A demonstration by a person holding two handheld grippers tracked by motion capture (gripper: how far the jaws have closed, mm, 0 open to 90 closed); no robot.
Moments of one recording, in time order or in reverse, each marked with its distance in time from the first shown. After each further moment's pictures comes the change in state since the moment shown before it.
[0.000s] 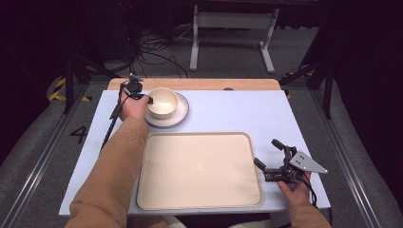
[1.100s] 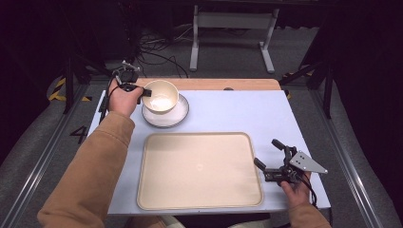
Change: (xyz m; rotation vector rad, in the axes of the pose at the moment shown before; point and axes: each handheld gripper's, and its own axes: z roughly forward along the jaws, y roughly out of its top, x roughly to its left) left arm -0.025 0.013 -0.073 0.003 -0.082 0.189; right arm 0.000 0.000 0.000 -0.001 -0.001 0.000
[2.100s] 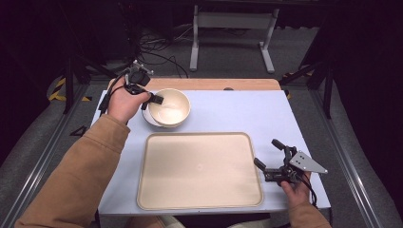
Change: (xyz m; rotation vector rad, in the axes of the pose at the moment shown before) left arm -0.058 -0.004 -0.034 0.129 -0.149 0.253; right arm 0.000 0.000 0.000 0.001 0.000 0.000
